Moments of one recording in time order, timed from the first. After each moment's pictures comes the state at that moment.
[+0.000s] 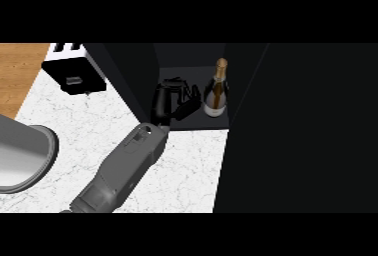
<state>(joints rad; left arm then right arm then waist) -0.81 0.00 -0.40 -0.58 0.42 0.57 -0.61 -0.56 -0.24 -0.06 -2.42 -0.17 -0.09 0.96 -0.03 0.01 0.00</state>
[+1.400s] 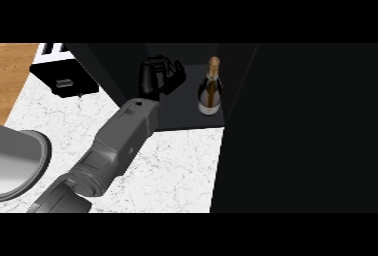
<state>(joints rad) -1.11 0.02 -0.21 -0.13 0.54 0.55 -0.74 -0.59 -0.21 -0.04 -2.41 -0.18 -0.08 0.95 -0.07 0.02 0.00</state>
